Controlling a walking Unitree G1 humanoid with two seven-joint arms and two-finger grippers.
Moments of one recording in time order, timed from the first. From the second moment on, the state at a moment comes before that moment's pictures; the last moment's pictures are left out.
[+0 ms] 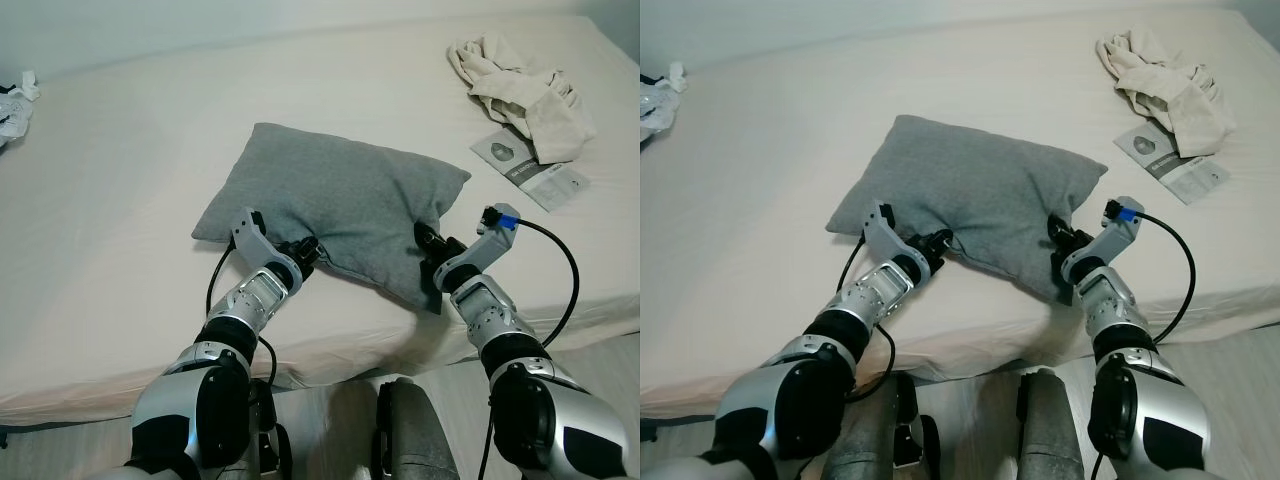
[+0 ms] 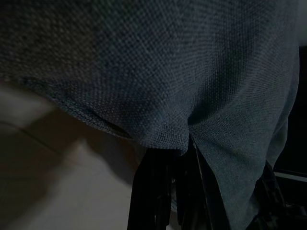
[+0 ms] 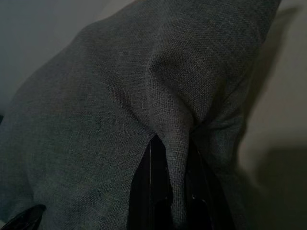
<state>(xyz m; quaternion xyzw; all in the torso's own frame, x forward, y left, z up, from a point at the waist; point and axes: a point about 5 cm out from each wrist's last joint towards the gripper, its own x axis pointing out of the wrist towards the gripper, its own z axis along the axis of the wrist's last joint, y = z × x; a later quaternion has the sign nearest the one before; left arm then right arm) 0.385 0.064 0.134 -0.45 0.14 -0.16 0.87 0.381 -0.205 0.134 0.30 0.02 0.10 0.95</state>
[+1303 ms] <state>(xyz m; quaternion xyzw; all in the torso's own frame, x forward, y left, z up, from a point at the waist) 0.351 0.112 0.184 -0.16 -0.09 -0.15 0.97 0.372 -0.147 0.180 0.06 -0.13 0.14 0.98</state>
